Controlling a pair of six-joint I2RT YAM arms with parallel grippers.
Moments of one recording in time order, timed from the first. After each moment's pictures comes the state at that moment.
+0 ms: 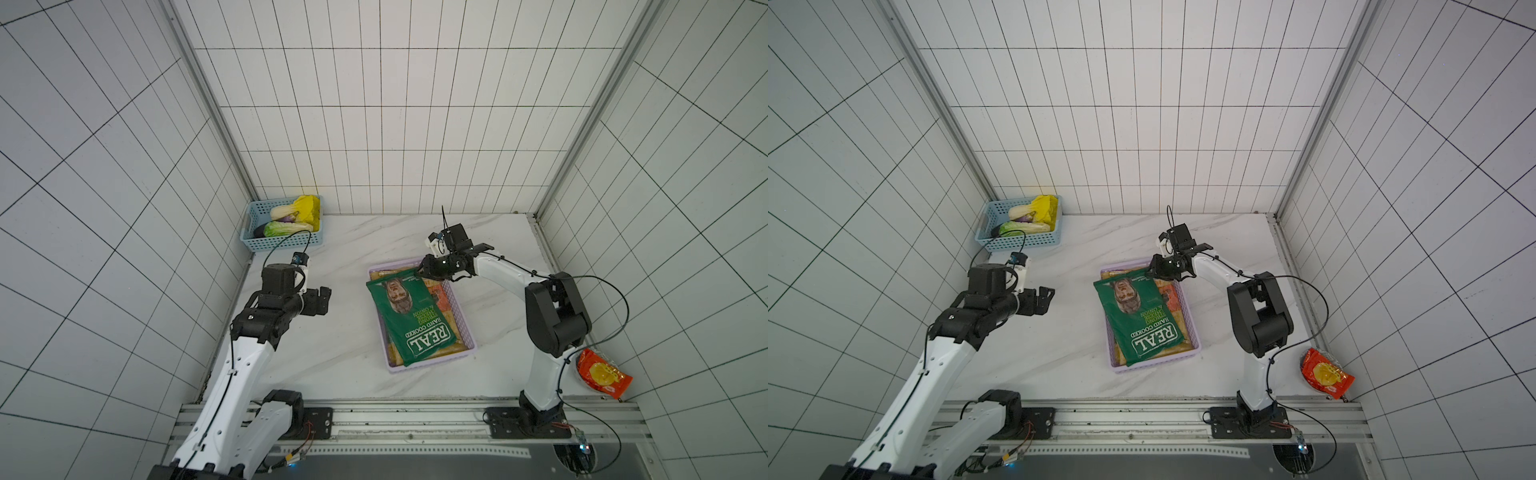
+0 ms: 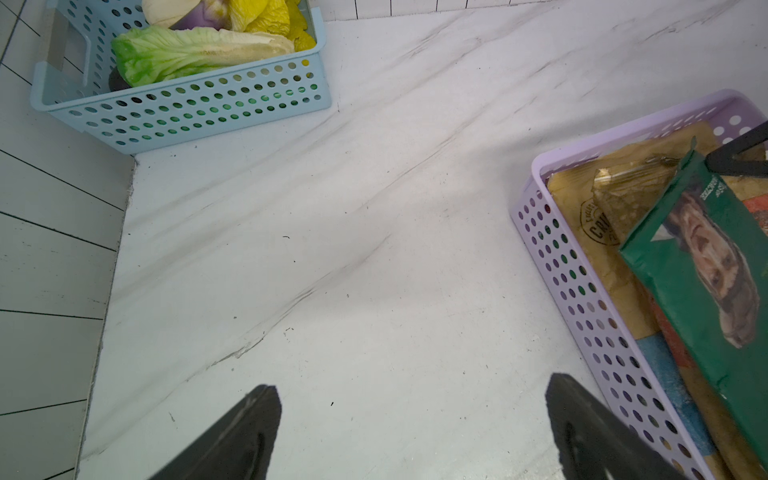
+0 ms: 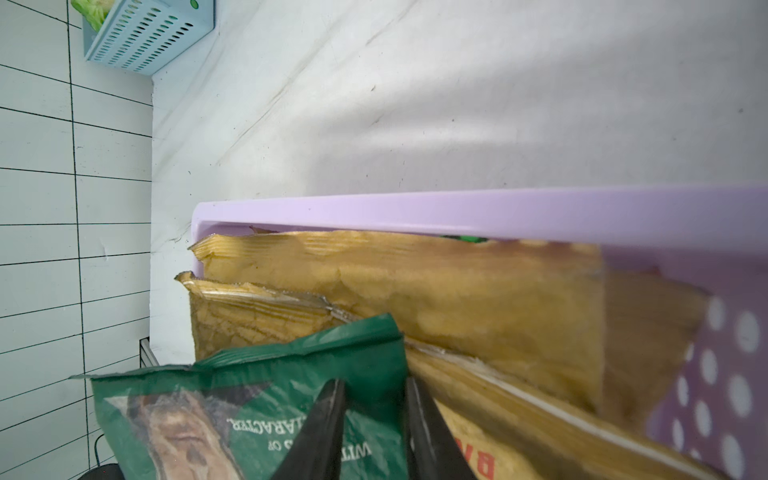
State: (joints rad) left arm -0.10 0.90 0.87 -0.73 0.06 0.01; right arm 0.52 1.90 1.37 -0.44 -0.50 0.44
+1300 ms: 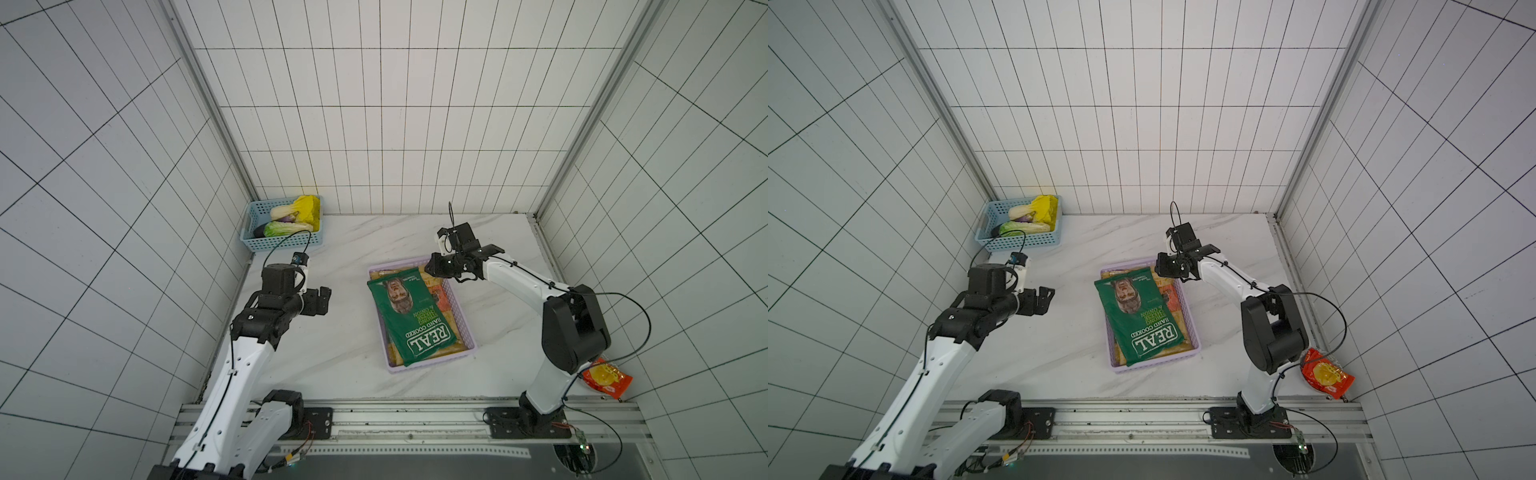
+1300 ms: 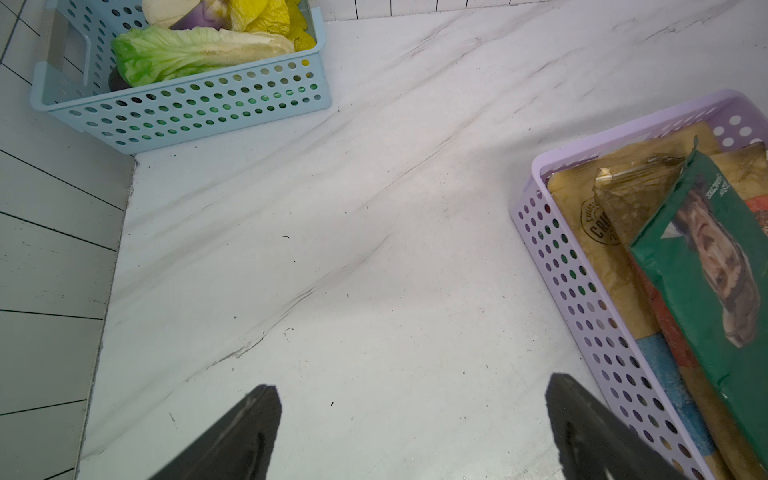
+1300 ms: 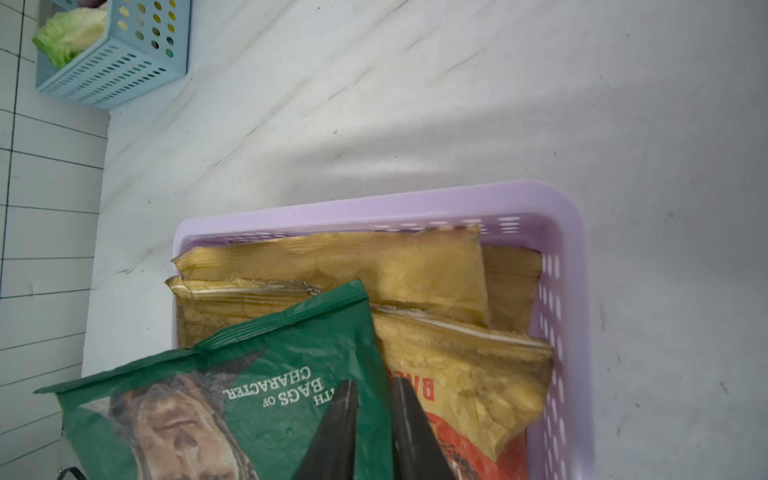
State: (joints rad) left arm -0.10 0.90 0.87 -0.73 0.06 0.01; right arm 0.55 1.78 1.33 -0.48 -0.31 0.42
